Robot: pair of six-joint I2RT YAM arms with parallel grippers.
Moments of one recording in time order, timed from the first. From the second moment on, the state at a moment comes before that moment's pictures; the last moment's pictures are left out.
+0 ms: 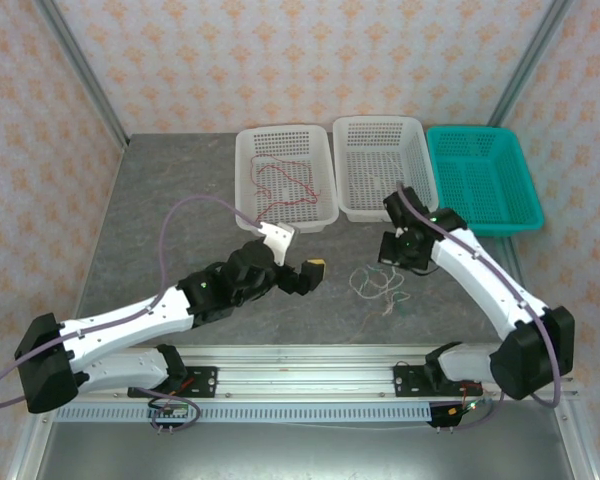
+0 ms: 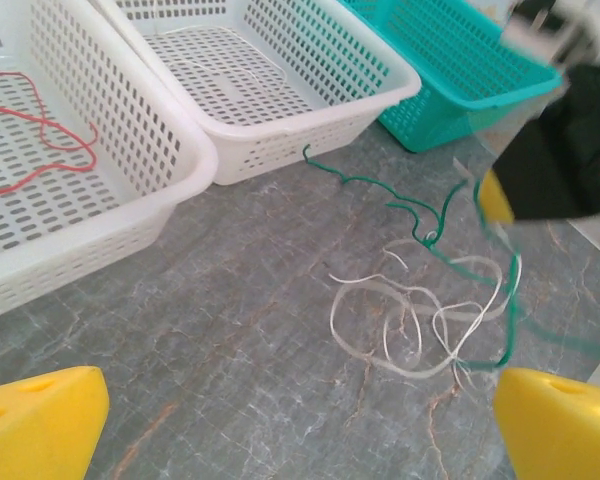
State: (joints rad) left arm -0.94 1.12 0.78 -0.11 -0.20 -0.41; right arm 0.41 1.26 1.15 -1.12 0.09 0.62
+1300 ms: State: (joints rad) left arm -0.94 1.35 0.86 0.09 0.12 -0.43; right arm 0.39 1.17 1.29 -0.98 -0.30 0.68
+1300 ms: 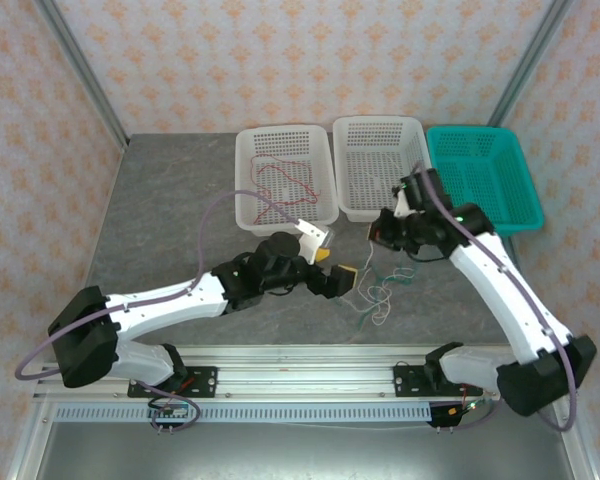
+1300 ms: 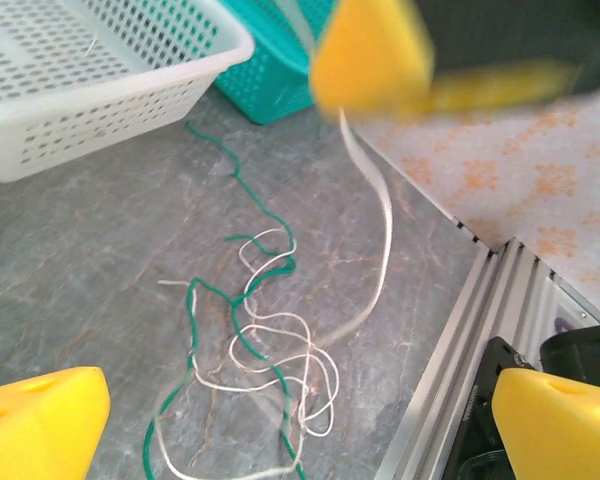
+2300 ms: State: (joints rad) left arm -0.89 1.45 1.11 0.17 -0.08 -0.50; right arm 0.35 0.98 1.42 -0.74 -0.02 0.84
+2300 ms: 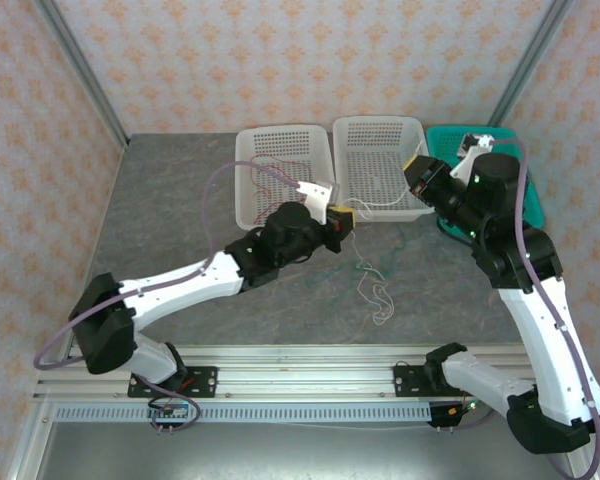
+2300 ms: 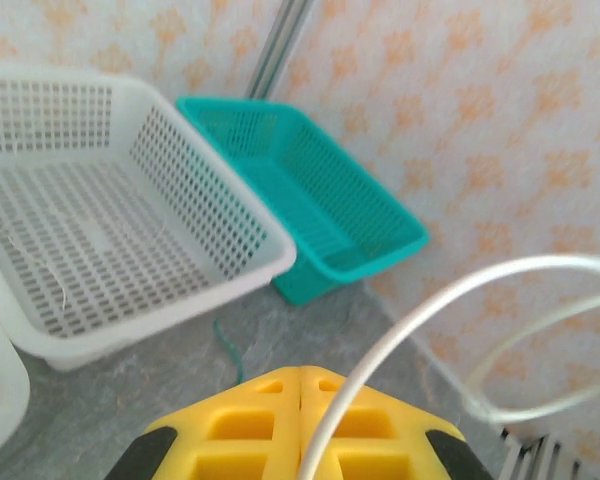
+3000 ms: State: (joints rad) left arm -0.82 1.39 1.33 0.03 0.00 -0.63; right arm 0.51 0.80 0.56 0.03 -0.37 0.60
